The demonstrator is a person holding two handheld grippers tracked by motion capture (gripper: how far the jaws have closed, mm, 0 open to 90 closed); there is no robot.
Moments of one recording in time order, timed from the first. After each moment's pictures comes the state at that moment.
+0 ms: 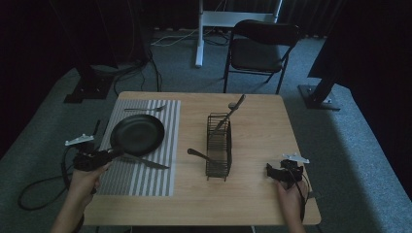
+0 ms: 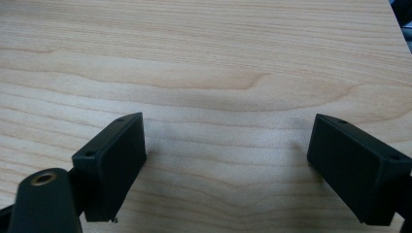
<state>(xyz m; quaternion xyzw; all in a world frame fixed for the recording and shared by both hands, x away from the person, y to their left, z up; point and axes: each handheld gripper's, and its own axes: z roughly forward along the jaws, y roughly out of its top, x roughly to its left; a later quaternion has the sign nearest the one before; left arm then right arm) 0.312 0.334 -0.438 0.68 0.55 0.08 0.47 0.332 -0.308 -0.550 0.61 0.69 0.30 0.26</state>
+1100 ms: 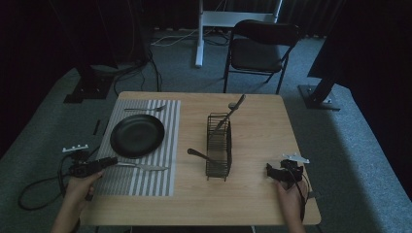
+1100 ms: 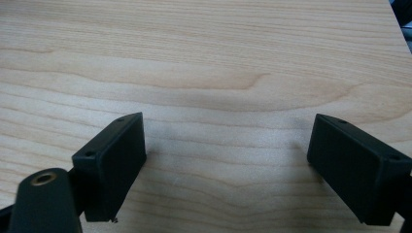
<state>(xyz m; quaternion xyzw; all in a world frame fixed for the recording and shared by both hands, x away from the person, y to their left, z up) 0.322 0.375 -0.498 0.66 0.61 0.04 0.43 0.332 -0.308 -0.550 0.61 0.69 0.30 0.26</state>
